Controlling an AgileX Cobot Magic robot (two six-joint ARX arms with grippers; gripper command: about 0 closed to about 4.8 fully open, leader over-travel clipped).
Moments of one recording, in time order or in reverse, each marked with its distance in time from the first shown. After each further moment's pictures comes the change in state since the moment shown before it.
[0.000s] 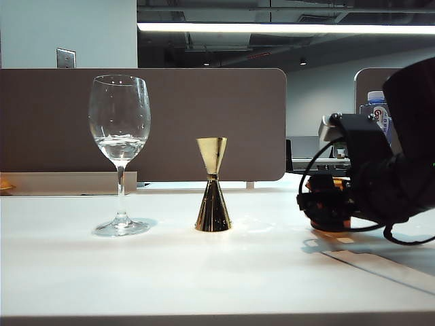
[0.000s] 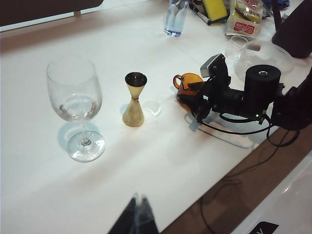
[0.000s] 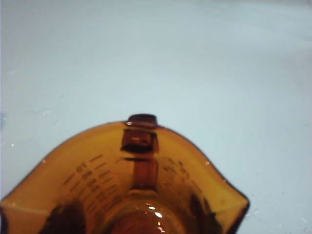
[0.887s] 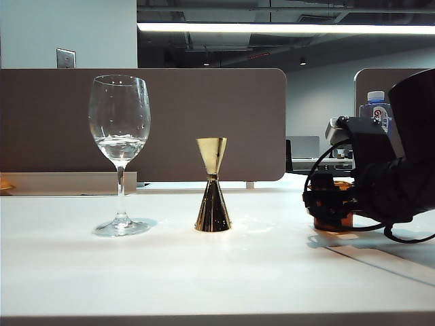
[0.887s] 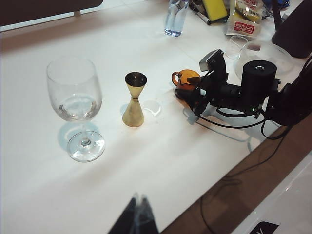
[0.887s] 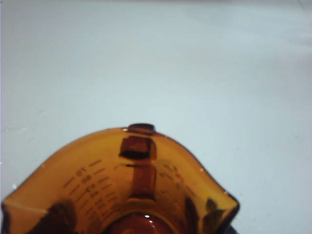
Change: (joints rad) left arm 0.000 0.000 0.000 0.000 0.000 0.000; right arm -0.061 0.043 0.039 0.023 -0.068 0.006
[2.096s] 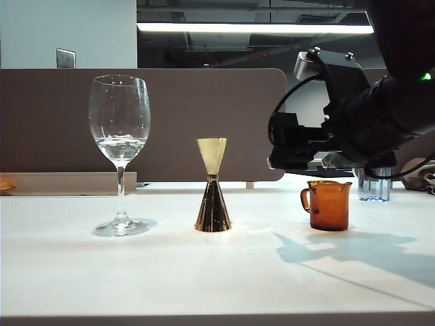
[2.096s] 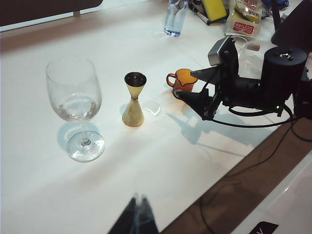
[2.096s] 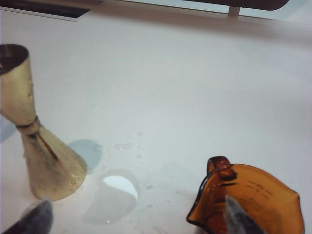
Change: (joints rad) left arm 0.000 0.000 0.000 0.000 0.000 0.000; right arm 0.206 -0.408 -0.003 -0.417 0.095 -0.004
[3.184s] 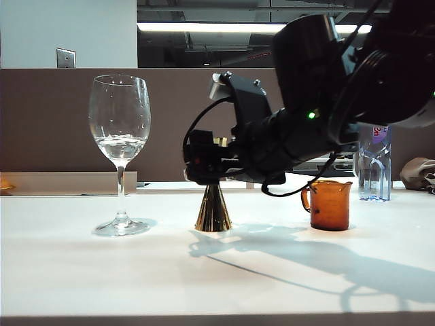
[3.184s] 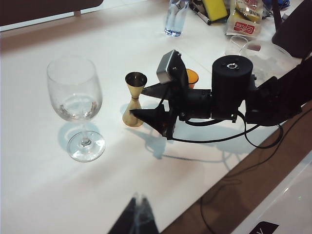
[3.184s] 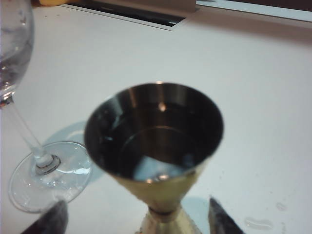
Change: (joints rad) left arm 0.000 0.001 0.000 0.000 0.000 0.000; right arm 0.108 0.361 0.291 0.104 -0.156 -0.001
